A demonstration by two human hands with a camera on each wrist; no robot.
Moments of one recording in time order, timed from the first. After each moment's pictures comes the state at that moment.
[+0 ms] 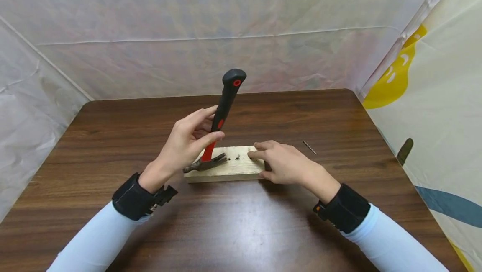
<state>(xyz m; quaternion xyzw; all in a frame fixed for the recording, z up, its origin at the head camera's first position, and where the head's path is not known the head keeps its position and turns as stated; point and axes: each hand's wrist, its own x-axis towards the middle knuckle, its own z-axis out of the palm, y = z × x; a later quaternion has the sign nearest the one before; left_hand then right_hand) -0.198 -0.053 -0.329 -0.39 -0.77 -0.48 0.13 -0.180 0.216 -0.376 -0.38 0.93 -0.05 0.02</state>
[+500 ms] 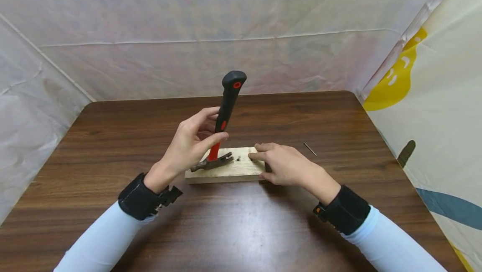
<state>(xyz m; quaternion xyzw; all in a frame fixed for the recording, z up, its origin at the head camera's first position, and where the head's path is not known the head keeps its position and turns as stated) -0.199 -0.048 -0.329 -0.39 -0.76 -0.50 0.14 -0.180 0.213 -0.373 -0.37 0.93 -0.05 0.02</state>
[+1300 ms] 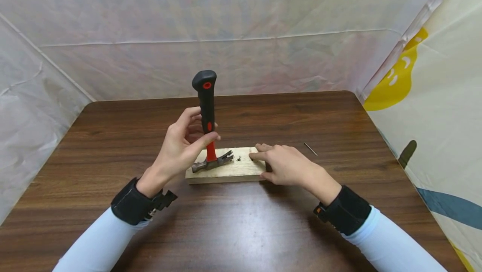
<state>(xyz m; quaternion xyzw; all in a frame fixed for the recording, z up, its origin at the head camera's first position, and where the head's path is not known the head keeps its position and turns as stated) -0.191 -0.062 -0.337 -0.36 -0.73 -0.56 0.14 -0.181 0.212 -0.374 -0.37 0.93 -0.05 0.04</state>
